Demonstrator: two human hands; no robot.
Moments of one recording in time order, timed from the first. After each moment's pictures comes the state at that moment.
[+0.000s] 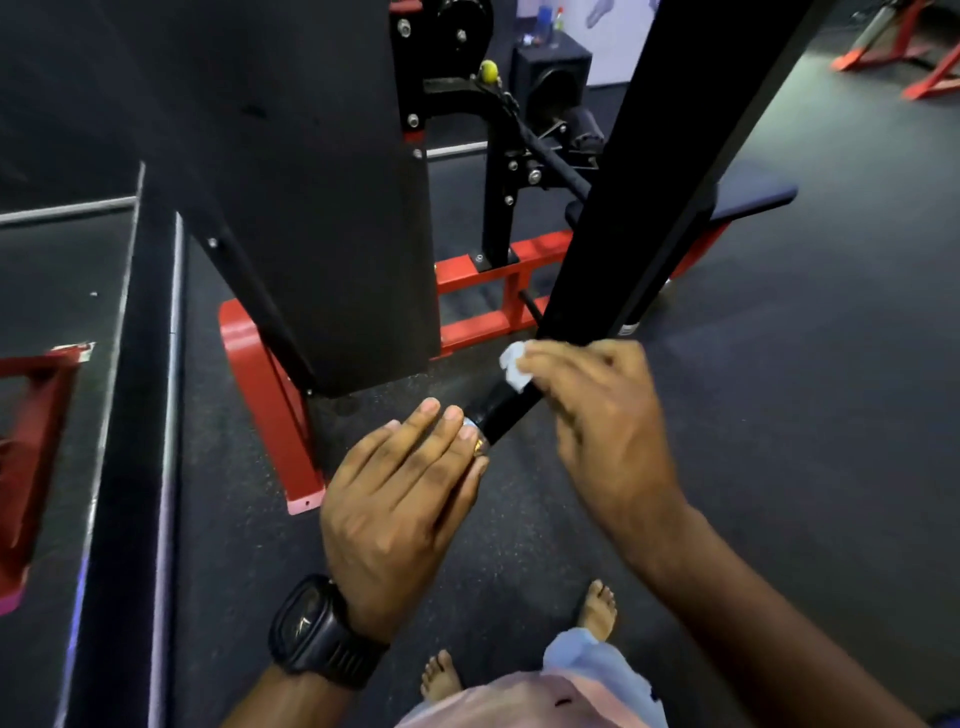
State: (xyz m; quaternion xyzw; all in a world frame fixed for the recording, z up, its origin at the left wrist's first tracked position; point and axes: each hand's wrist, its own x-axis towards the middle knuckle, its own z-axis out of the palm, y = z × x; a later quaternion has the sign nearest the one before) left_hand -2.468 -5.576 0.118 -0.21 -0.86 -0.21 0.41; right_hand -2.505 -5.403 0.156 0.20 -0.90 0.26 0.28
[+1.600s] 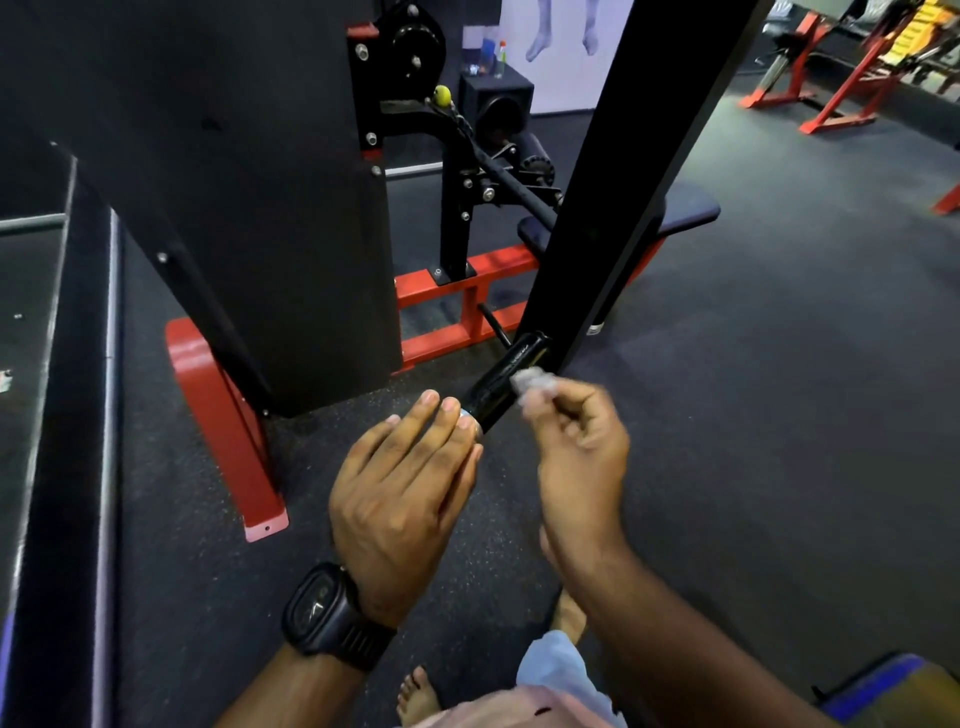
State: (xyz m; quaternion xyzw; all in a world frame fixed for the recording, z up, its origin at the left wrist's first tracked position) left_hand -2.462 -5.568 0.110 -0.21 -0.85 -0.25 0.42; right_hand -2.472 -5.436 0.138 -0.14 -0.61 0.74 0.23
